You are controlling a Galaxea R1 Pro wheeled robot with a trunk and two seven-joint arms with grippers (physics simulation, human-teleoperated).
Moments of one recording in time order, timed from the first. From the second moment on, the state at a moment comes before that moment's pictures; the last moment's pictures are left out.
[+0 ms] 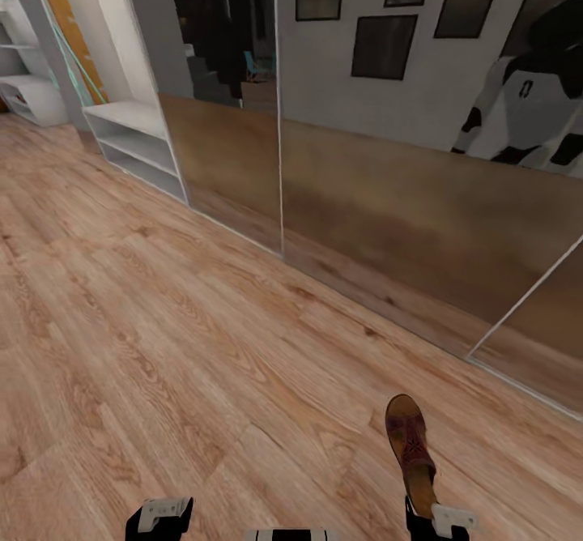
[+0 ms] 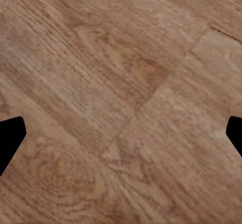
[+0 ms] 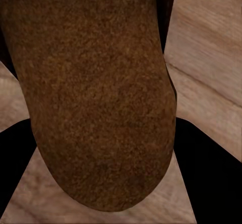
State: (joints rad) left arm -0.38 0.07 0.09 -0.09 0.01 -0.58 -0.10; right arm -0.31 -0.03 -0.23 -0.23 0.15 -0.59 -0.11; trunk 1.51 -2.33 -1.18
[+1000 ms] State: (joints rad) left arm -0.38 0.07 0.09 -0.10 0.01 -0.58 -0.10; right arm -0.31 -0.02 -0.23 -0.22 0.15 -0.59 -0.11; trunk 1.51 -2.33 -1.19
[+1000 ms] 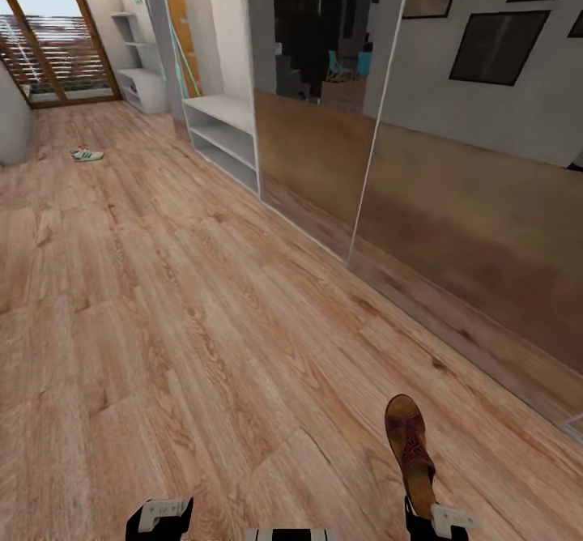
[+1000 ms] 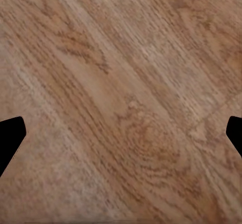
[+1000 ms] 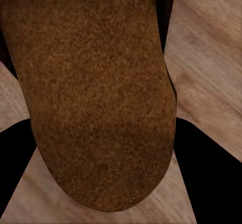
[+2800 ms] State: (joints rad) left arm -0.38 0.06 0.09 -0.10 0.01 -0.58 -0.08; right arm -0.31 -0.02 -0.23 -0.22 0.15 -0.59 -0.10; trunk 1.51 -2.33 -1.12
